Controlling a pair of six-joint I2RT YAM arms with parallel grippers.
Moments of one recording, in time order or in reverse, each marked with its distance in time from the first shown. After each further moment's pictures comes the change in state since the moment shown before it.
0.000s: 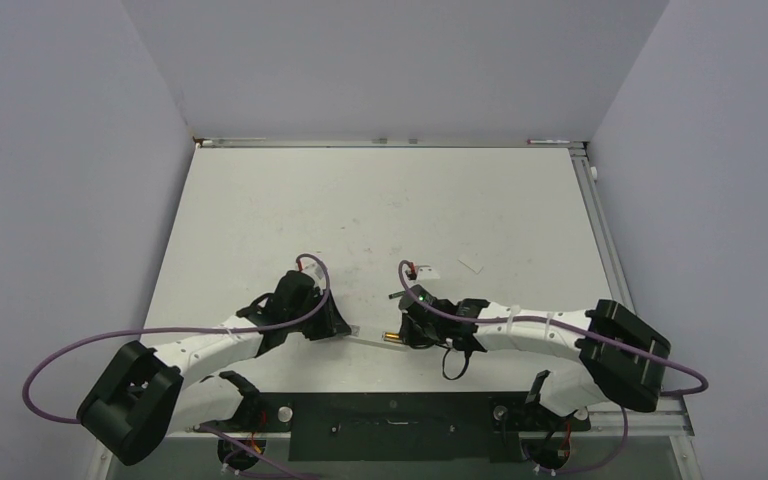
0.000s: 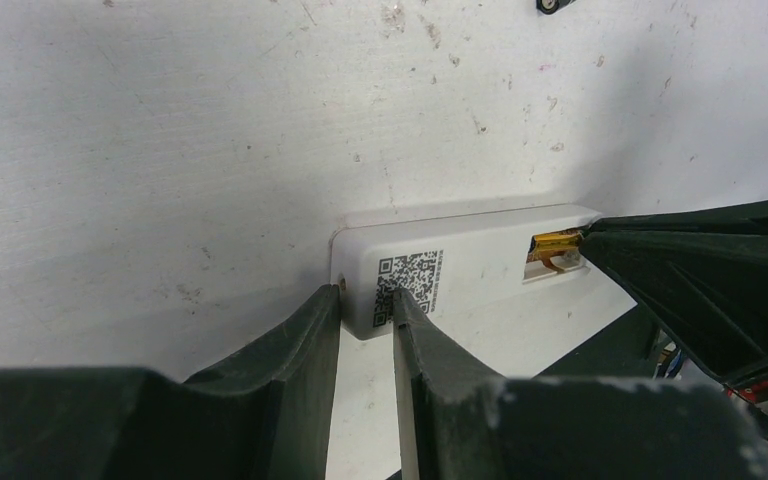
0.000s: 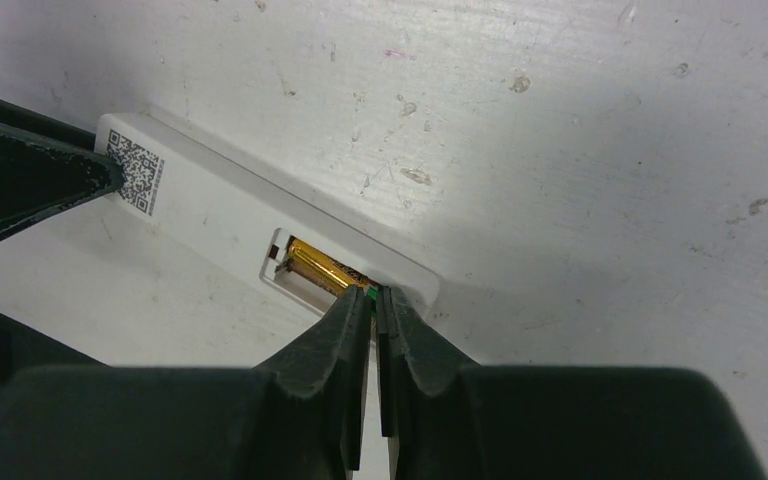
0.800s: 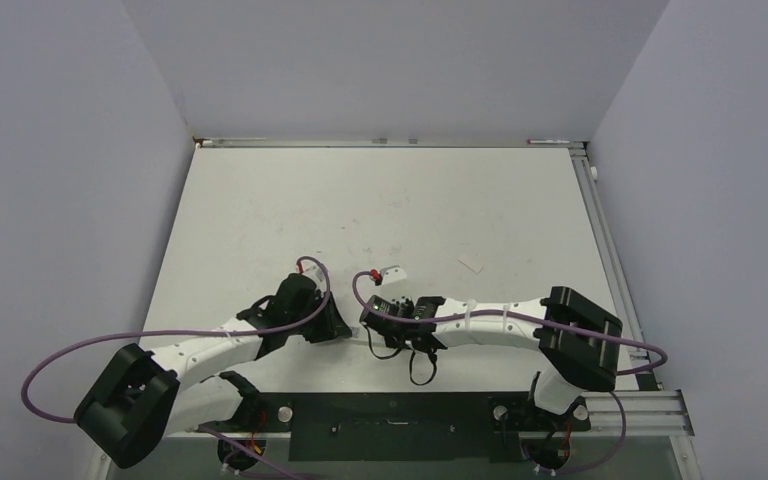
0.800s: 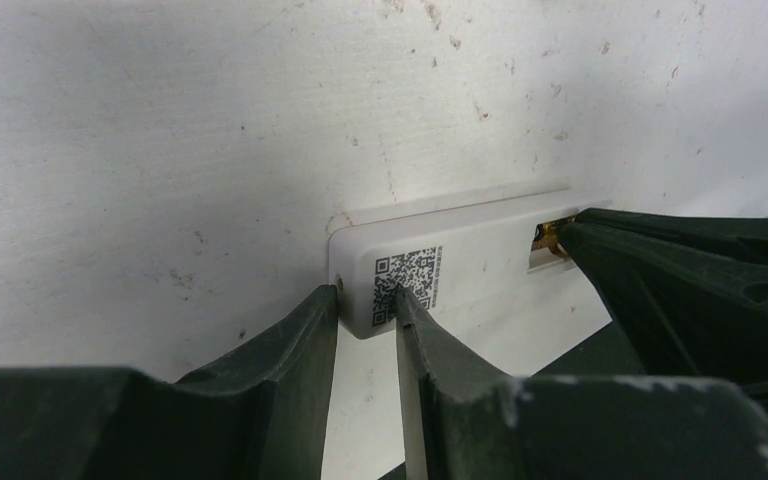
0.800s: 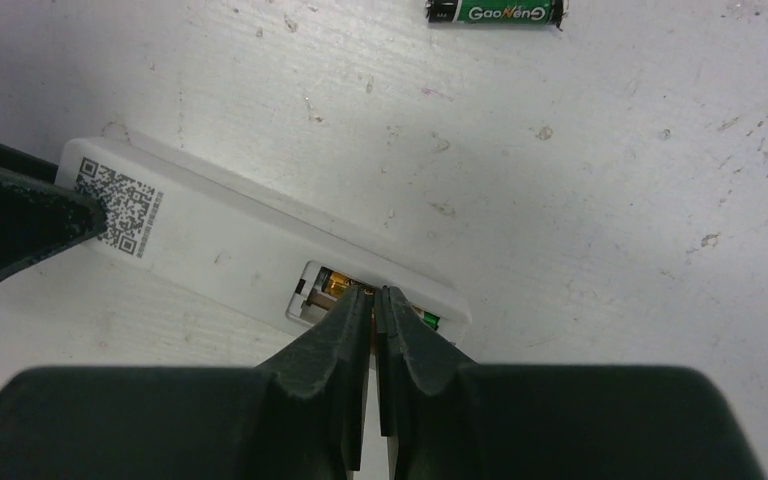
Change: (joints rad) left arm -0.026 -0.024 -0.010 -0.010 -0.029 -0.015; right arm 0.145 0.227 0.284 -0.260 0.252 -0.077
